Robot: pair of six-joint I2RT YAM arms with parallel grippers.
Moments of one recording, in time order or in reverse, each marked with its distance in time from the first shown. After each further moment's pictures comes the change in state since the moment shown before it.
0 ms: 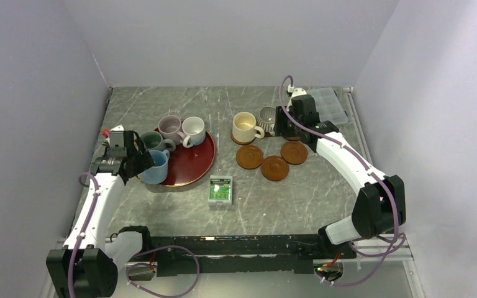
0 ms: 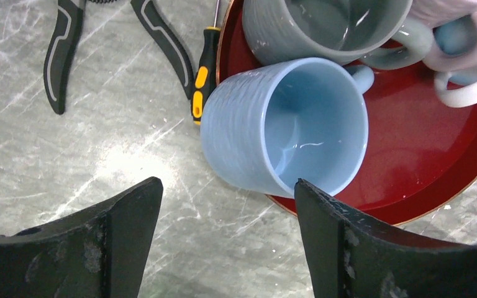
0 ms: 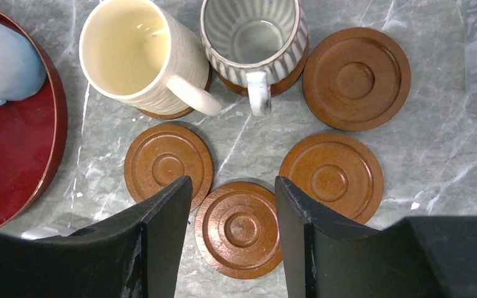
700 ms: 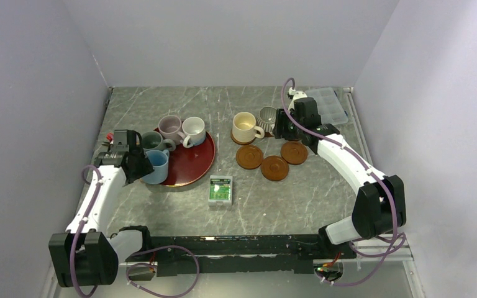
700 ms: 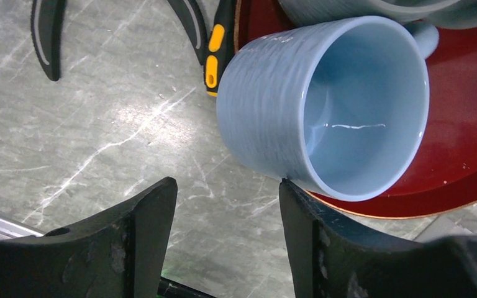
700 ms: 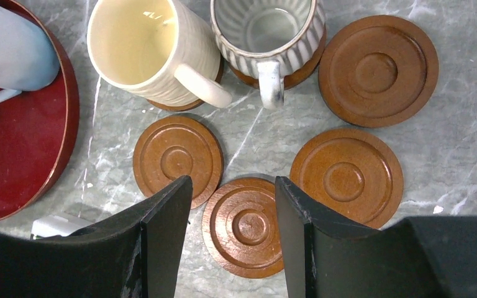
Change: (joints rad) left arm 0.013 0.095 0.000 -0.077 0.010 -0.003; right arm -0.027 -0.008 -0.056 0.045 -0.087 0.014
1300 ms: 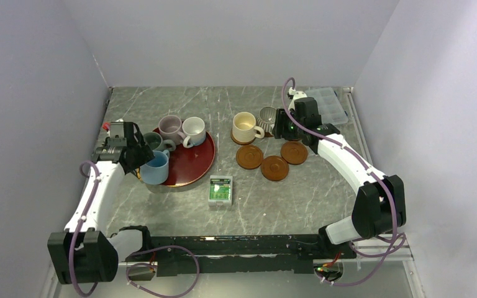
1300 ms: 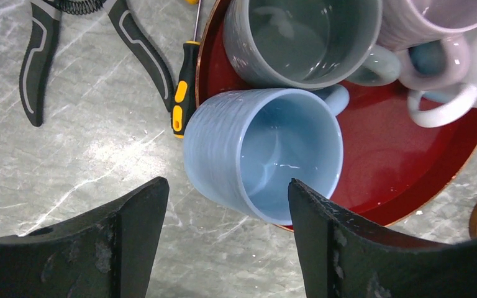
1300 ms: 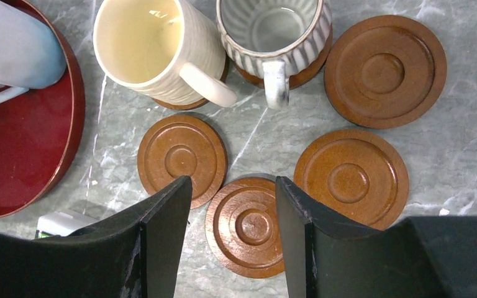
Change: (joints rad) left arm 0.002 -0.008 0.079 0.072 0.034 -0.029; right arm -0.007 0.002 0.000 0.004 -0.024 0.000
